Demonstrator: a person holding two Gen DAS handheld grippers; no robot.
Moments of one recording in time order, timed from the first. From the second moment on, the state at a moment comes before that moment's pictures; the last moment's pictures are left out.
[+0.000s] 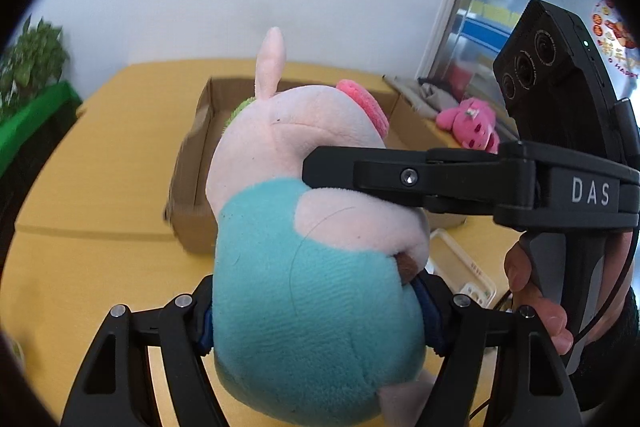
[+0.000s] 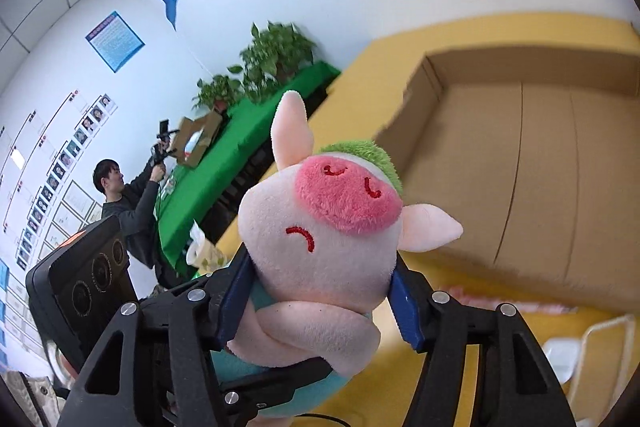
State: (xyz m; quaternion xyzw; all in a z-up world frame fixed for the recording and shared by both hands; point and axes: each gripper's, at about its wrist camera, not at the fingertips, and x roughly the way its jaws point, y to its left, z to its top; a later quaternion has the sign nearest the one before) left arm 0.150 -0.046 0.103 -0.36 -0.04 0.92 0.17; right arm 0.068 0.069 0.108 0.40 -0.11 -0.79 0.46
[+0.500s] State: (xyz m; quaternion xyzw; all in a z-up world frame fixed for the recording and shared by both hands) left arm -0.004 -0.036 0.217 -0.29 0.00 0.94 0.20; right arm -0.058 0.078 0.244 0.31 -0.09 -0.83 0.45
